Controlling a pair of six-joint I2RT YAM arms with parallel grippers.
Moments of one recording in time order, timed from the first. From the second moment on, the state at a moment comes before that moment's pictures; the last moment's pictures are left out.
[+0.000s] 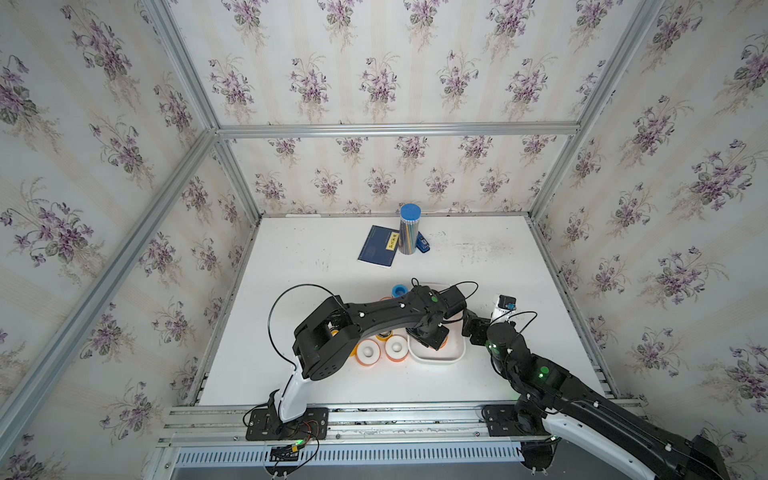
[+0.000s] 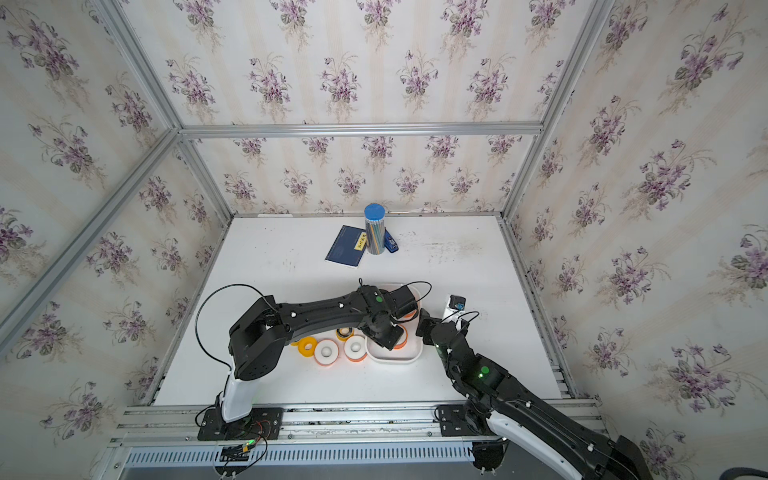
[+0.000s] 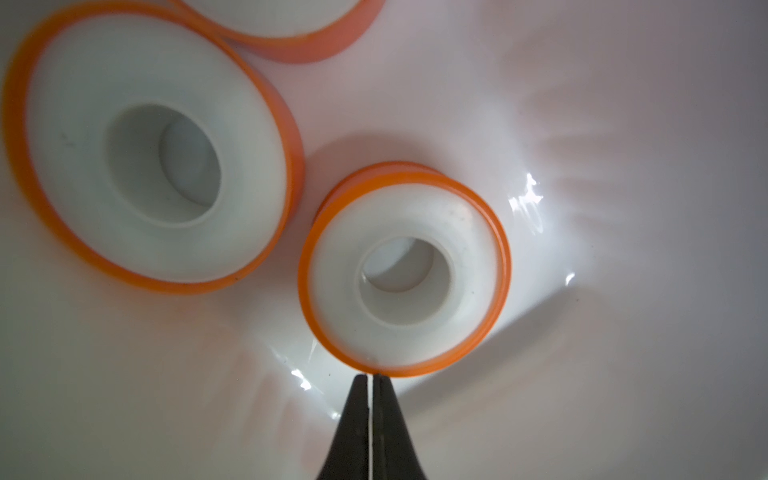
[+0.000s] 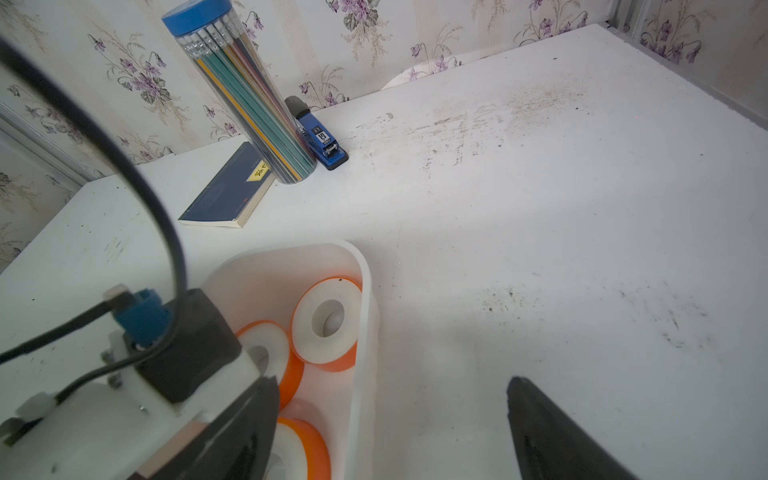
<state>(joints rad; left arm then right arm) -1.06 2.07 1.60 -0.95 0.00 -0.43 0.79 0.60 0.26 -0.19 0.59 0.61</state>
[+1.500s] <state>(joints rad) -1.05 2.14 1.68 -0.95 0.00 -0.42 0.79 0.63 0.27 -0.19 0.59 0.61</state>
